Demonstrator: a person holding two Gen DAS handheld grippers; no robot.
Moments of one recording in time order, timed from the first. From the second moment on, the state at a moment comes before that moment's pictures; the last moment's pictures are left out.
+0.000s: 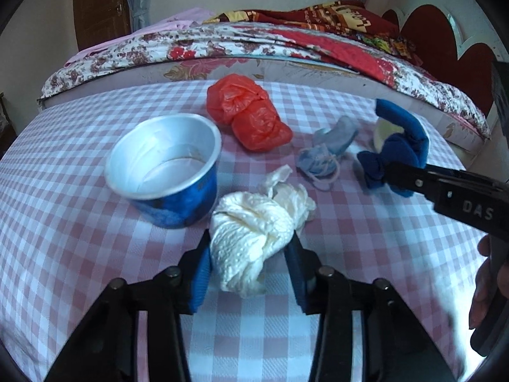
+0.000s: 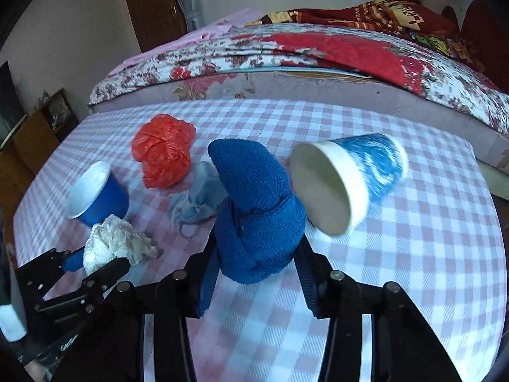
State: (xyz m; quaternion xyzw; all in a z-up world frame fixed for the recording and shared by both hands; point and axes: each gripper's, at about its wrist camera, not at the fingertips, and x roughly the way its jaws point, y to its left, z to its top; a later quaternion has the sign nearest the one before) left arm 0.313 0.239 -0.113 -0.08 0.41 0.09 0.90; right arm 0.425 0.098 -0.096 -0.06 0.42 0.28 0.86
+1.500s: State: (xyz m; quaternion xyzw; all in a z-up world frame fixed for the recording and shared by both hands) left arm 0.144 0.027 -0.051 -0.05 0.33 -0.05 0.94; right arm 0.181 -0.174 -0.024 -0.03 0.31 0.20 0.93
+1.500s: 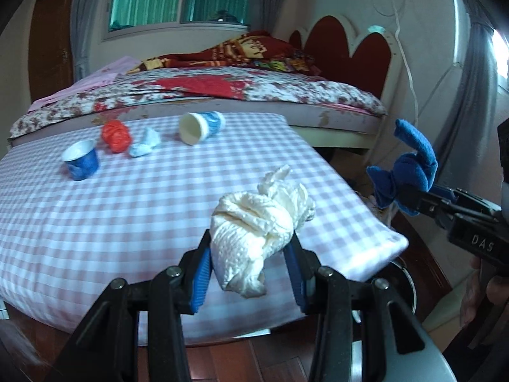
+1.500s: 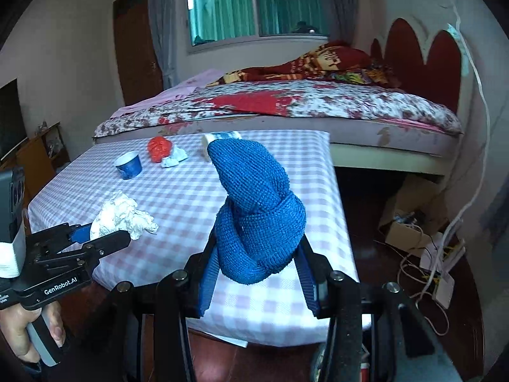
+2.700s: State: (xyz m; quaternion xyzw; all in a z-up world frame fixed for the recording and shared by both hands) left arm 0.118 -0.179 -0.092 0.02 0.38 -0.24 0.89; right arm 0.104 -0.379 -0.094 0.03 0.37 0.04 0.93
